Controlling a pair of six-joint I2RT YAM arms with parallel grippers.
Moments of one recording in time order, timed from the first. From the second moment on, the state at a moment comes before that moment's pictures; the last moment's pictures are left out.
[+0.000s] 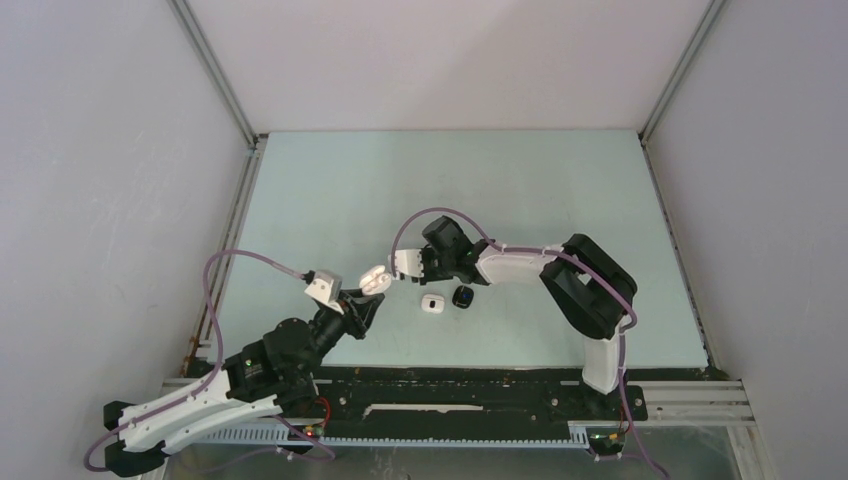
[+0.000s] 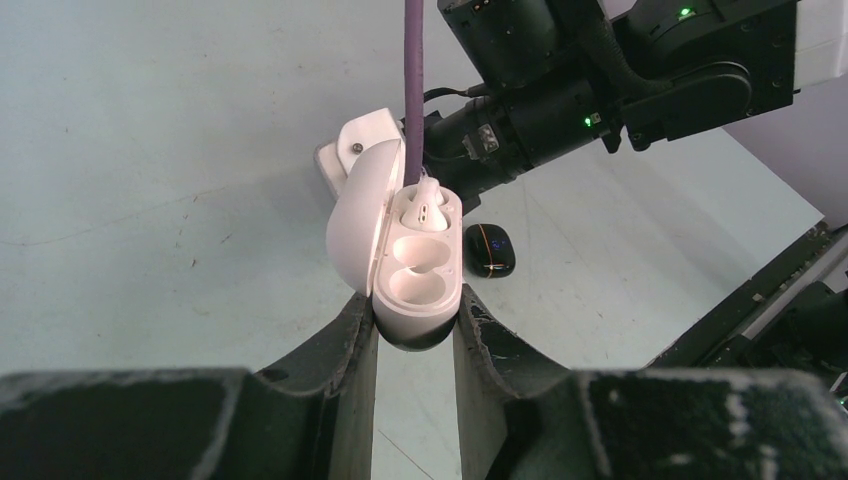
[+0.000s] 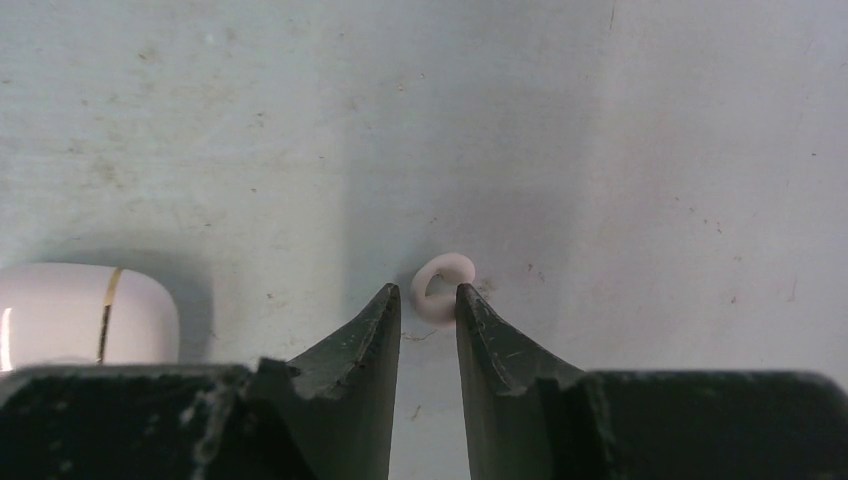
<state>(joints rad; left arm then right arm) -1.15 0.20 0.31 -0.21 -0.55 -0.32 0.84 1.92 1.12 -0.06 -0.16 -0.90</state>
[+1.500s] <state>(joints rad) -1.15 0.56 0.20 0.17 -0.29 -0.23 0.83 1.26 1.24 -0.85 -0.62 -0.76</state>
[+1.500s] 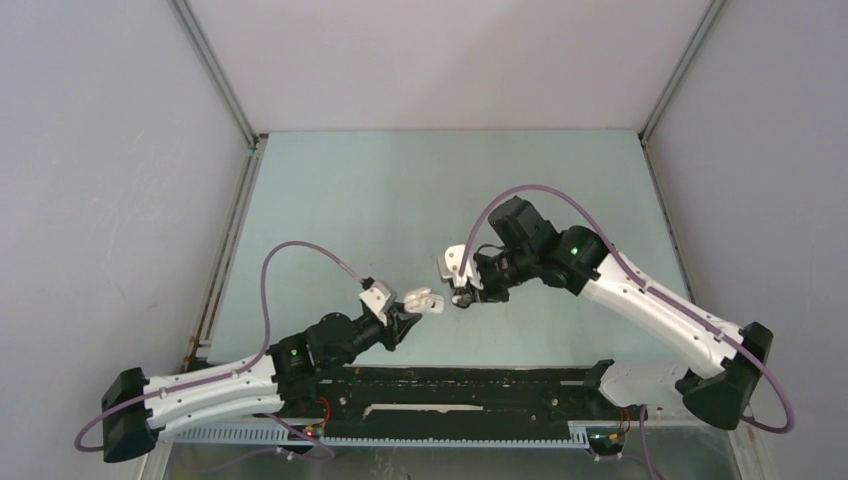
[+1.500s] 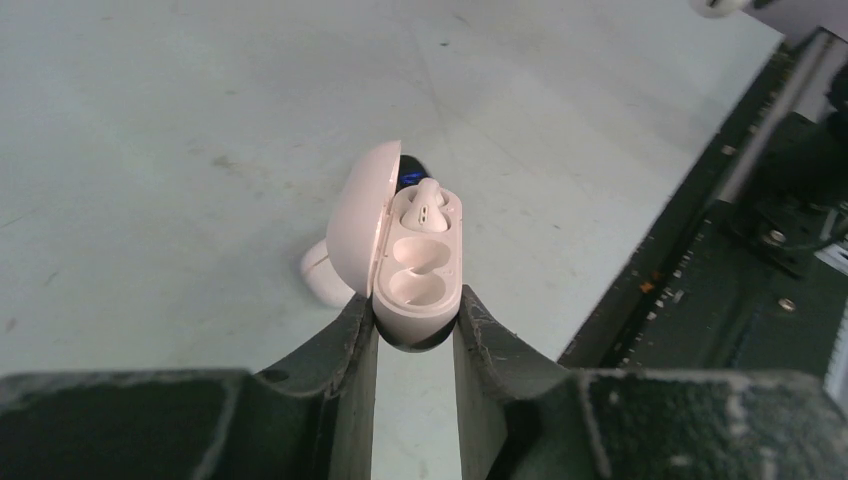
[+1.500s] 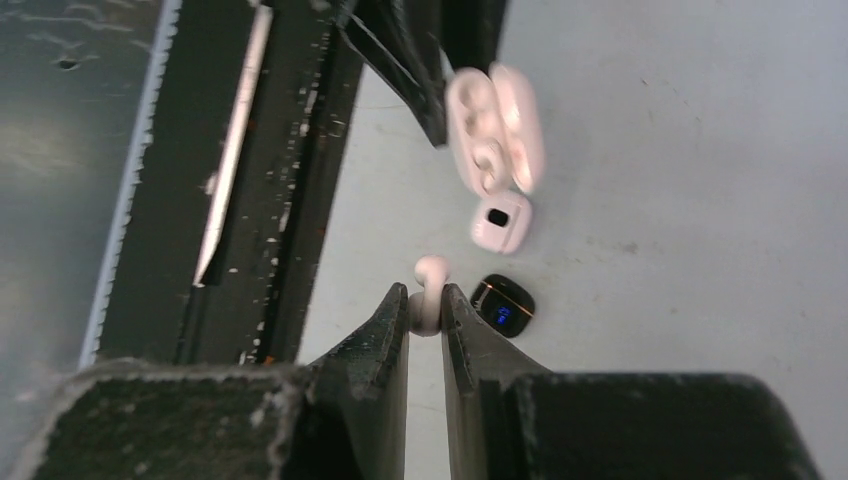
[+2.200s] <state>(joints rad) -1.15 0.70 0.20 0.43 0.03 -0.17 0.99 1.31 1.24 -0.79 -0.53 -0.55</state>
